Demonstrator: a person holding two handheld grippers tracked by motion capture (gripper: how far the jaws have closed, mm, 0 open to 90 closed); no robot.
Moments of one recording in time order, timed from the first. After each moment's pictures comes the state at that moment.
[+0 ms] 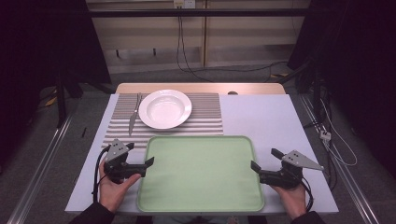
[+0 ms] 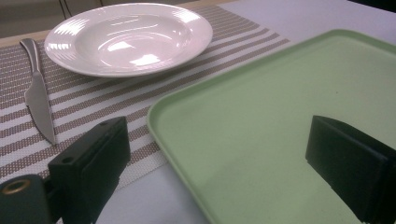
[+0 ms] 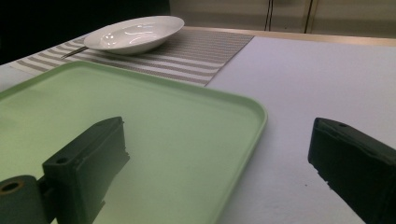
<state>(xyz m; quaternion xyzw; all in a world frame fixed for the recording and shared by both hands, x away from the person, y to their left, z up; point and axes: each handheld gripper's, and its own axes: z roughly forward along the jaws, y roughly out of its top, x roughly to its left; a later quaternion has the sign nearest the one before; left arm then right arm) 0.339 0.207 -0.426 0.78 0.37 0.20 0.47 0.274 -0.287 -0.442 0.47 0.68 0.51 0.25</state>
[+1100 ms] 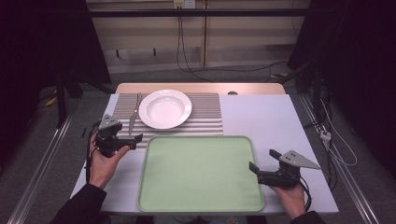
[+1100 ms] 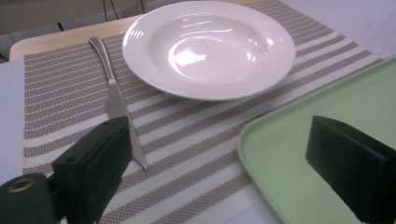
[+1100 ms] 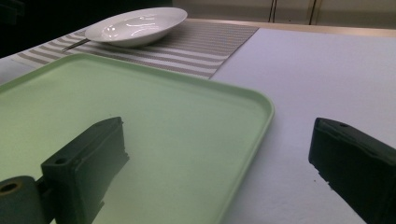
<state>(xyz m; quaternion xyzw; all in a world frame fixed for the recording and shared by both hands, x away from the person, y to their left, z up) 0.410 0.234 -0.401 0.77 0.43 0.21 0.42 0.276 -0.283 -0.445 0.47 0.69 0.50 0.24</state>
